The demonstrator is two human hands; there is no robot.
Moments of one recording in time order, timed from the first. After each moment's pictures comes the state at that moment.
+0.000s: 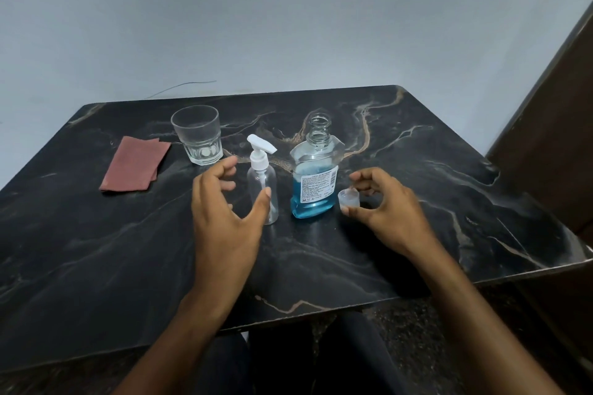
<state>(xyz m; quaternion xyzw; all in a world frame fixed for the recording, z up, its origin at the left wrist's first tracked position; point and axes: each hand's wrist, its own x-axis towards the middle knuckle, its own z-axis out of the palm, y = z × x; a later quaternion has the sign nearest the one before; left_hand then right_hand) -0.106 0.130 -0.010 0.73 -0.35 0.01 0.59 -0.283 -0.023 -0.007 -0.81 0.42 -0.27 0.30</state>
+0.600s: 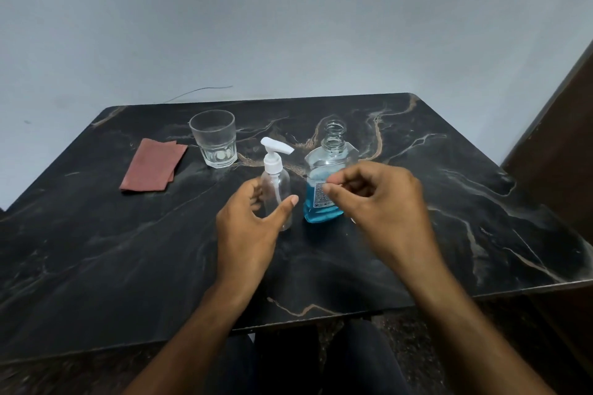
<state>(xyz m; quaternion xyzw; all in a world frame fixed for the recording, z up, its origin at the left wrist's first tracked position) -0.100 0.119 -0.020 0.73 -0.33 -0.07 0.59 -0.250 0.031 0.043 -0.77 0.35 -0.39 0.36</state>
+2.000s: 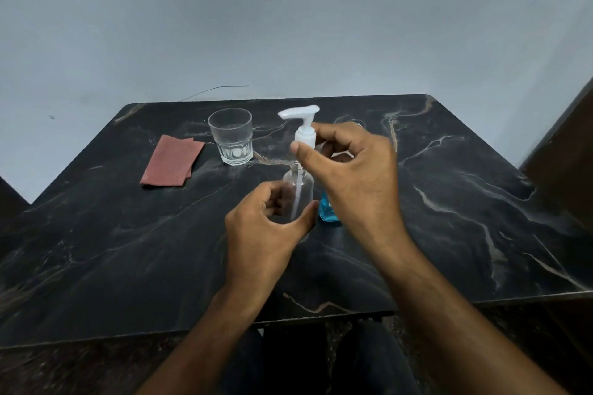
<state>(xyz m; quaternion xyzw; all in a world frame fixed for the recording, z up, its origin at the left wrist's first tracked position) -0.110 0.141 -0.007 0.71 -0.35 -0.06 0.60 -0.199 0.053 0.068 -0.73 0.25 -0.49 0.41</state>
